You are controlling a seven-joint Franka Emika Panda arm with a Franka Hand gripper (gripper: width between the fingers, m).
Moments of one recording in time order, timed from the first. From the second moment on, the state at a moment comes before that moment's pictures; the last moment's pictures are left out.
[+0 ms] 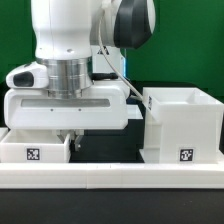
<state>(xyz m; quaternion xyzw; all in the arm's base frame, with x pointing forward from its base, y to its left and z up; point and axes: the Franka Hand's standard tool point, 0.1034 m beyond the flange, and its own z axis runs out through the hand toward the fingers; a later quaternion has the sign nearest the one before) 0.559 -0.088 0.009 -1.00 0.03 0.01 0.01</state>
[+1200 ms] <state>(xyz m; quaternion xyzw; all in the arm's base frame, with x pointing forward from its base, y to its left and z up) 0.555 -0.081 0.035 -0.93 -0.36 -0.01 0.00</state>
